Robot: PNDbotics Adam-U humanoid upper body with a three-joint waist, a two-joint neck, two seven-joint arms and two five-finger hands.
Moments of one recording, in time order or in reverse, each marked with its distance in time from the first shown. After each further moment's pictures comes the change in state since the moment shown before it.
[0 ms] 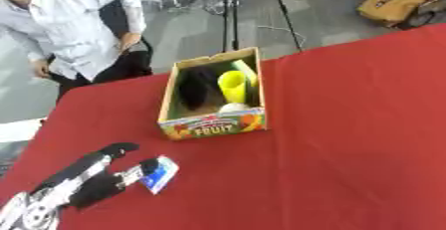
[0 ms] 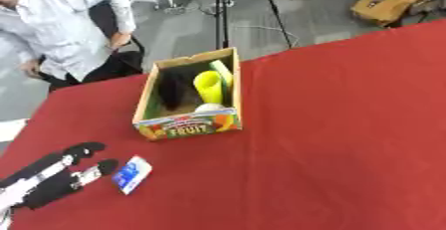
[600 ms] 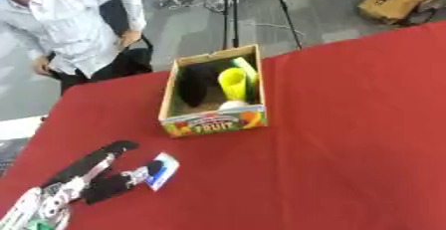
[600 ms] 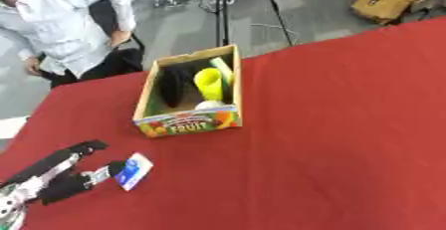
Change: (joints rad) left arm -0.040 -0.084 0.013 0.094 -0.208 -0.052 -0.010; right arm 0.000 0.000 0.000 0.000 -0.010 -0.006 -0.001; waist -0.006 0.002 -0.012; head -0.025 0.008
